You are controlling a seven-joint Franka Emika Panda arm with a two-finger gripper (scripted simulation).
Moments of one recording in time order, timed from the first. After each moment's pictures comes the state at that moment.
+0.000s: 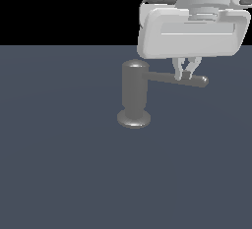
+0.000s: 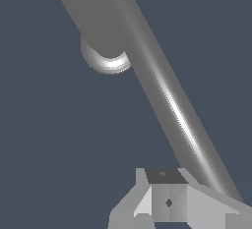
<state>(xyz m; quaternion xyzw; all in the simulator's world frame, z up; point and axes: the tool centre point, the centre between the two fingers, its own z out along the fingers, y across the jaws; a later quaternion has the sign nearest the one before) -0.133 -0.122 0.234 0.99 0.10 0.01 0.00</state>
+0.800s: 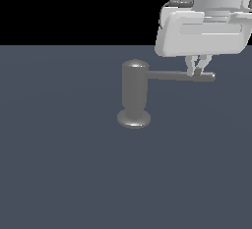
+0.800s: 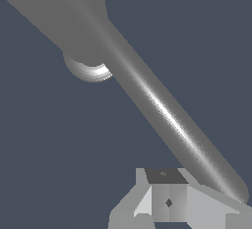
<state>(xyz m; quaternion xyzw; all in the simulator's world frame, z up) -0.104 -0.161 0.235 0.99 0.12 0.02 0.00</state>
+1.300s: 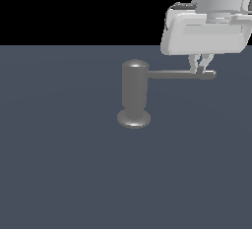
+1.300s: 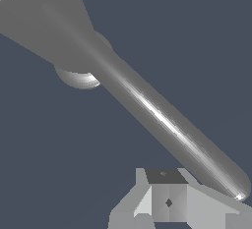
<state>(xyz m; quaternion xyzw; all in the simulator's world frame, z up) -0.084 -0.177 0.235 0.99 0.11 0.01 0.00</state>
